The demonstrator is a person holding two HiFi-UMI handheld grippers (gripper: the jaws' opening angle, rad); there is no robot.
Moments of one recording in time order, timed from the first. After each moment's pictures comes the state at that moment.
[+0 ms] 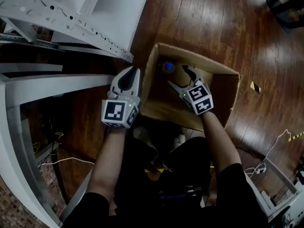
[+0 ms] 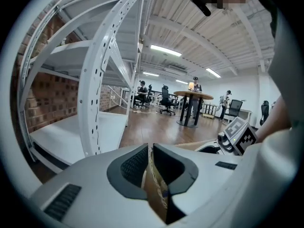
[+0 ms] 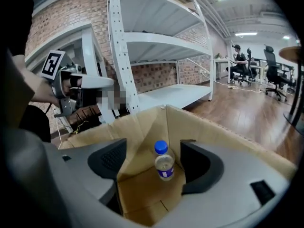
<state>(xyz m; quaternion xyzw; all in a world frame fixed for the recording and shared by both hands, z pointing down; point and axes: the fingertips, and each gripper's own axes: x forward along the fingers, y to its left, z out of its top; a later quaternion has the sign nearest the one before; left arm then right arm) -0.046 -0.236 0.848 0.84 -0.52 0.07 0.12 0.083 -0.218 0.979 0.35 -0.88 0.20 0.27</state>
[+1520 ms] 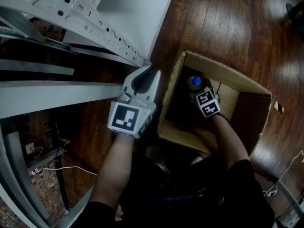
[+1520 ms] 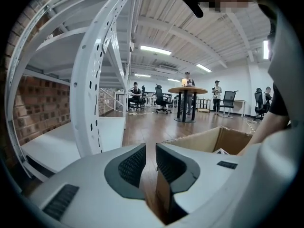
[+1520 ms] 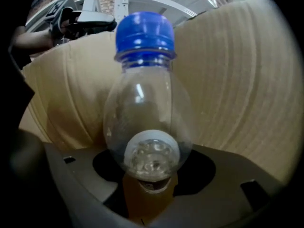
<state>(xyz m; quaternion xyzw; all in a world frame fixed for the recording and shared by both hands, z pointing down) -0.062 -0.279 0.890 0.86 -0.49 0.08 0.06 0.046 -0.263 1.154 0.33 -0.87 0.15 0.32</state>
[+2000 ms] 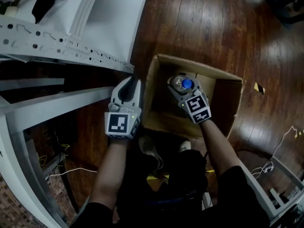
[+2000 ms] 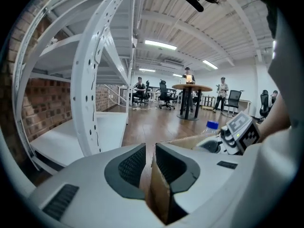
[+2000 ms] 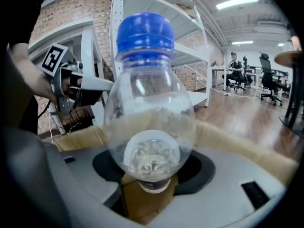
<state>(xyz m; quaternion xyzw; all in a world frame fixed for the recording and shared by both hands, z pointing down) -0.052 -0.257 0.871 0.85 -0.51 0.10 0.09 0.072 -0.239 0.994 0.38 -0.88 0.17 0.24</state>
